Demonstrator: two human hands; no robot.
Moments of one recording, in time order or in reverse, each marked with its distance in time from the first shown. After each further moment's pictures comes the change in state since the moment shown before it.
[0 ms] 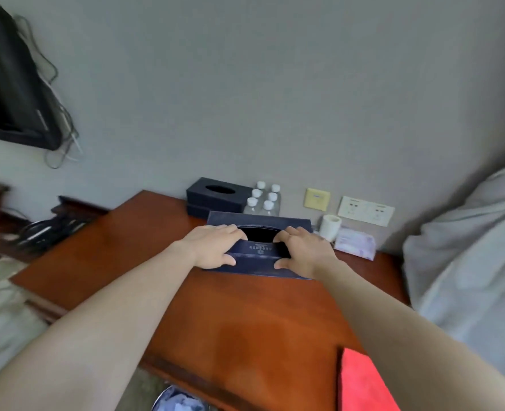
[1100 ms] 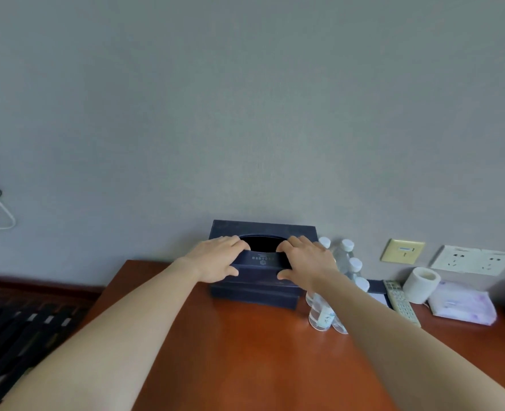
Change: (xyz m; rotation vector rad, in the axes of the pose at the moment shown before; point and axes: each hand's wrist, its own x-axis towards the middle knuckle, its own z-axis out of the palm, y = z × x) left_hand 0.235 -0.367 0.035 -0.064 -0.010 0.197; right_hand 0.391 -0.058 0.048 -0.038 0.024 0.239
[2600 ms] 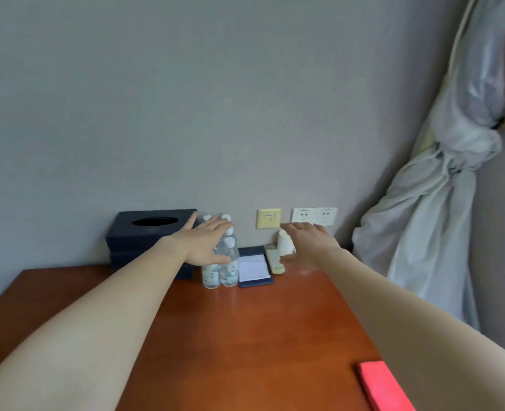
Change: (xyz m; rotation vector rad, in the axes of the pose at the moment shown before) left_hand -0.019 0.267 -0.053 0.026 -0.104 0.145; right_hand -0.273 0.161 -0.076 -0.041 -0.020 0.320
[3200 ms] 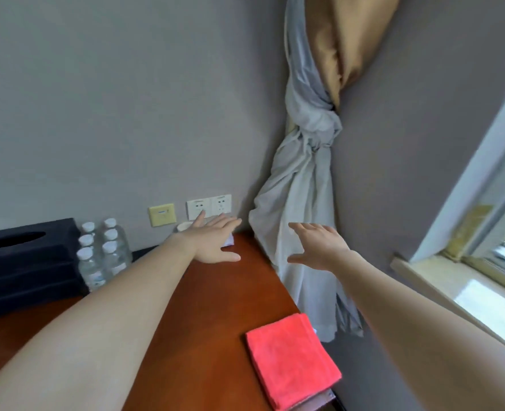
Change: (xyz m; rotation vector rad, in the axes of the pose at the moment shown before) left_hand 0.096 0.276 -0.021 0.064 0.015 0.290; right_hand -0.185 0.233 -0.012 0.007 -0.003 0.307
